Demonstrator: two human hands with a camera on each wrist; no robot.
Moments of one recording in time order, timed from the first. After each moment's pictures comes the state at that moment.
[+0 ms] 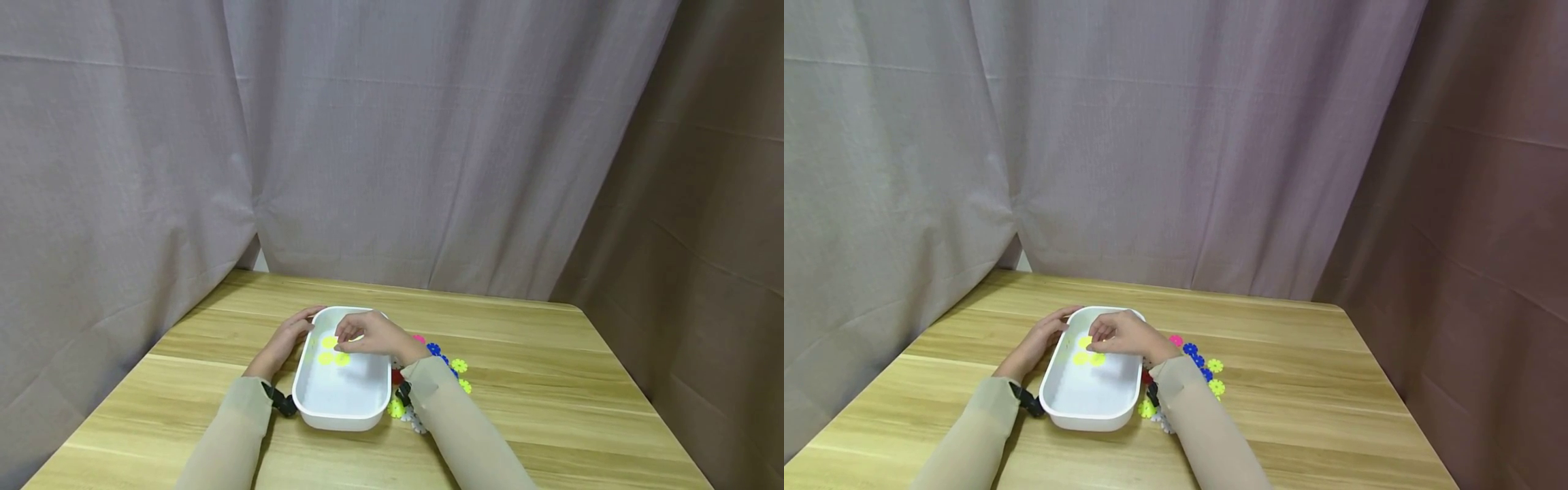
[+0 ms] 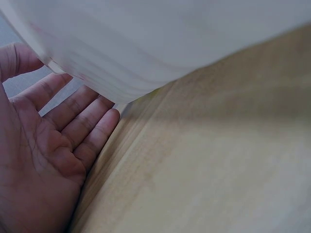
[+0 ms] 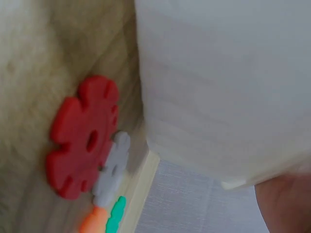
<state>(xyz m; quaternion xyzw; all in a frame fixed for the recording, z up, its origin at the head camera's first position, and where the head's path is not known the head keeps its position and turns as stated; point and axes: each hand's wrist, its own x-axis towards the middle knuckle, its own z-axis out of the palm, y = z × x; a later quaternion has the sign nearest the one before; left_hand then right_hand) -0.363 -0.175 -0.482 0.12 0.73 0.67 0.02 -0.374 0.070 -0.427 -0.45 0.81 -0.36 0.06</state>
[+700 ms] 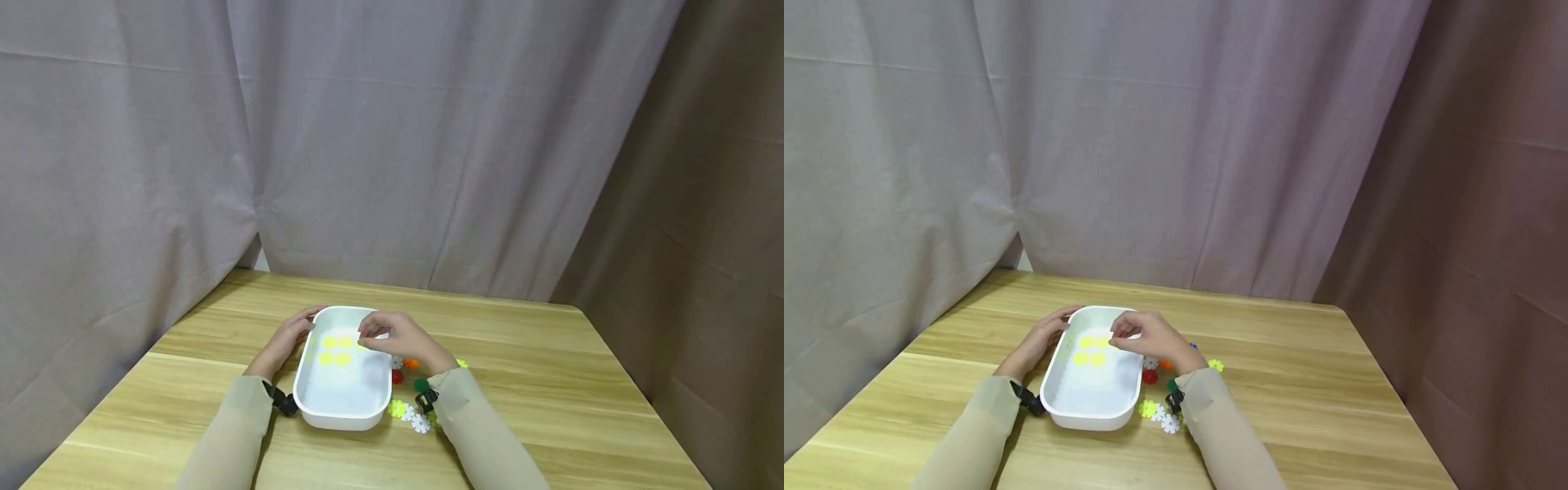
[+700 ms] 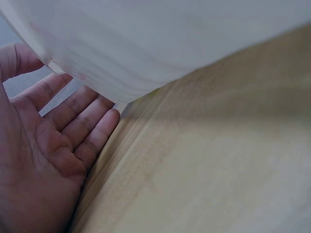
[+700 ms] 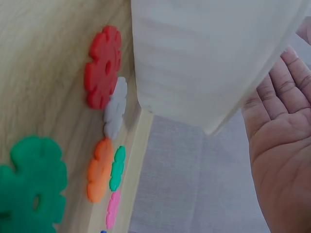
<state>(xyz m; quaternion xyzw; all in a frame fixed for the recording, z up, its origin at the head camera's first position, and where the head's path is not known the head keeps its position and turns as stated) -0.364 -0.177 -0.485 0.12 0.73 0.67 0.02 -0.359 0.111 -0.421 -0.42 0.82 -0.39 0.01</state>
